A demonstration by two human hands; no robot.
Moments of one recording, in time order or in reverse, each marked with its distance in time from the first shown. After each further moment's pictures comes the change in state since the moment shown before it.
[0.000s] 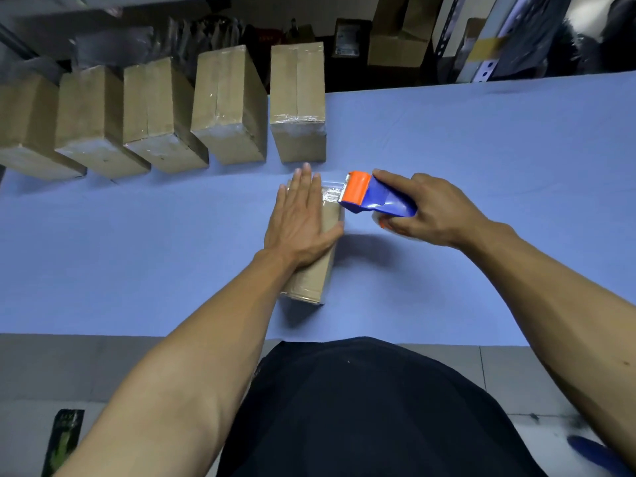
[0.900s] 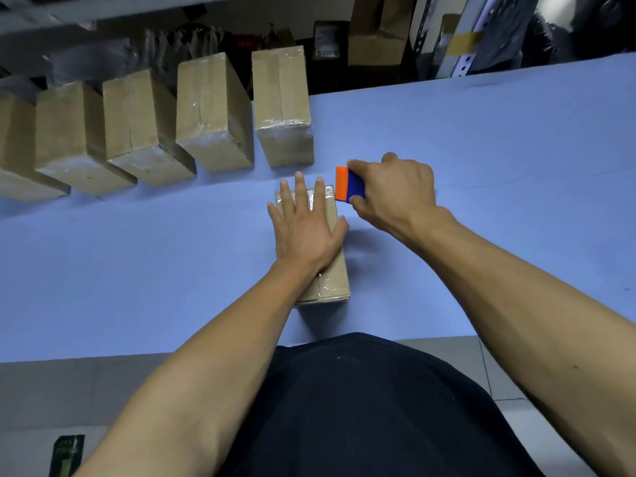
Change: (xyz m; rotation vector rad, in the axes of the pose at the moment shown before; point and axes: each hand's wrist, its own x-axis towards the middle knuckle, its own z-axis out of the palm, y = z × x) left_hand 0.000 0.028 0.007 -0.030 -0.030 -0.169; right_hand 0.025 -0.074 -0.003 -0.366 0.087 0.229
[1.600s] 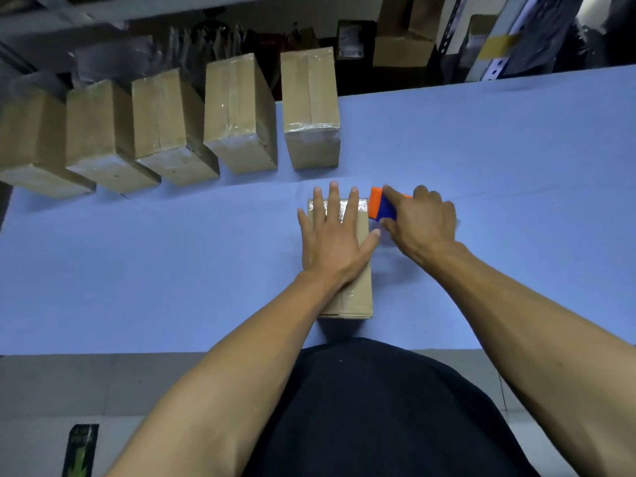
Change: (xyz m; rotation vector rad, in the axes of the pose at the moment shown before) left_hand -0.007 -0.009 -0.003 -0.040 -0.022 0.096; right_hand -0.004 -0.001 0.055 -0.008 -0.120 0.120
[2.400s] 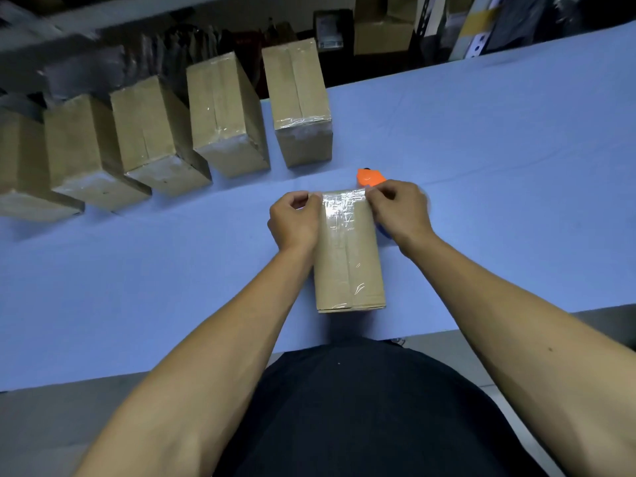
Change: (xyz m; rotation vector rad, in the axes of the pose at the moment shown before) left_hand 0.020 -0.039 -0.029 -0.987 0.285 -0.615; right_hand -0.003 -0.040 0.011 1.058 0.114 0.339
